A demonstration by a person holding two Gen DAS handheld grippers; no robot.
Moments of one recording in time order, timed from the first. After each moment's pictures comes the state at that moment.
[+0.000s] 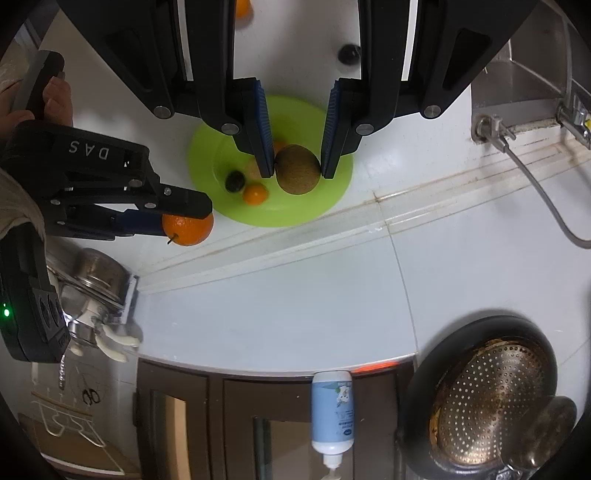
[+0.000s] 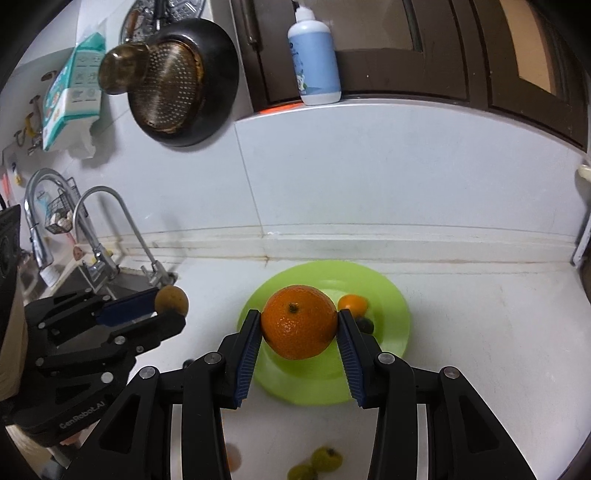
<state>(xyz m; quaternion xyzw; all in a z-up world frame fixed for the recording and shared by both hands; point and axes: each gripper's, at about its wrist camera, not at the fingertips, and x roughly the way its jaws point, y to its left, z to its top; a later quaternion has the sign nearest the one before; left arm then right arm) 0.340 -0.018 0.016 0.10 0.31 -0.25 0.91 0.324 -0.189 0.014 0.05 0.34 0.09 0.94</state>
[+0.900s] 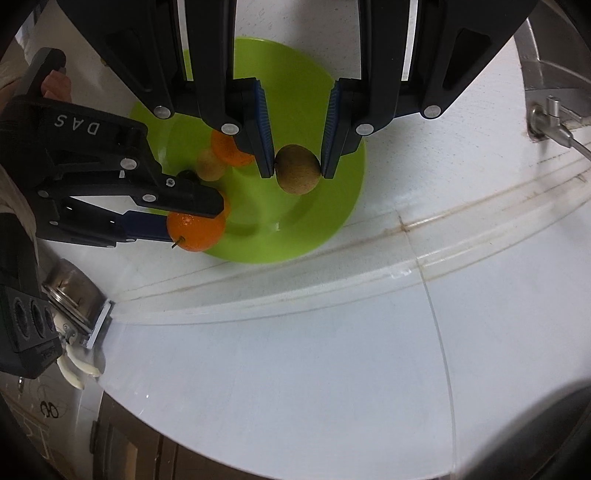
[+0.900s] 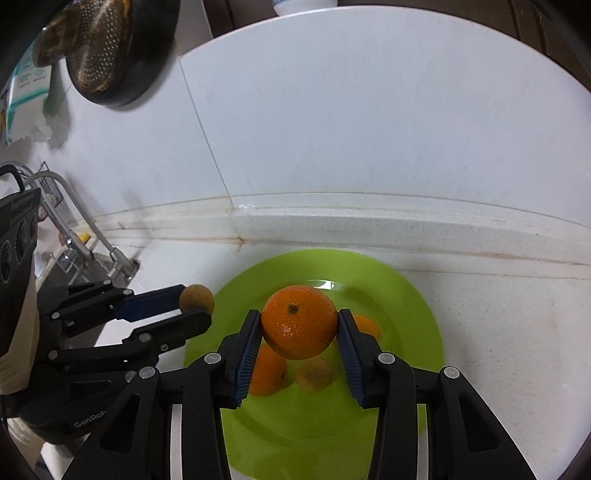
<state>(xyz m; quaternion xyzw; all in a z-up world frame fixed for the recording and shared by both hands) 0.444 -0.042 -0.060 0.08 0.41 -0.26 0.87 0.428 -0.193 -0.053 0.05 0.41 0.11 0.90</state>
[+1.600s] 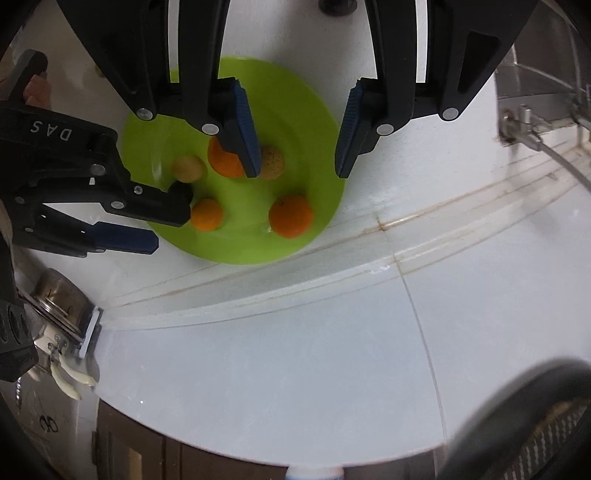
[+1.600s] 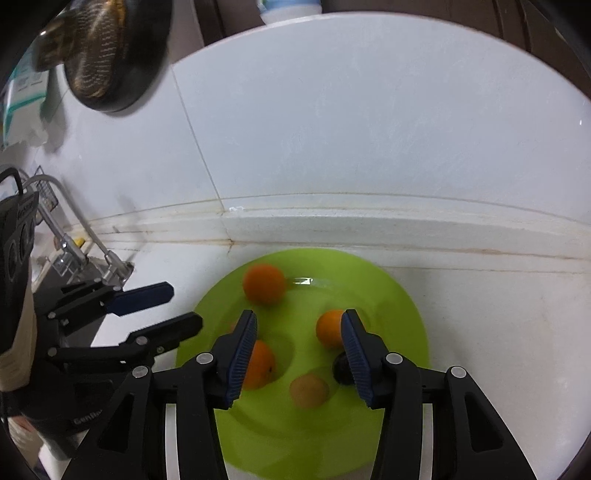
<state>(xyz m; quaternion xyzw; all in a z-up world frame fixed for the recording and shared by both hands) 0.418 -0.042 -0.041 0.12 0.39 -0.22 0.89 0.407 -0.198 -0.044 0.04 0.39 0.10 0.91</state>
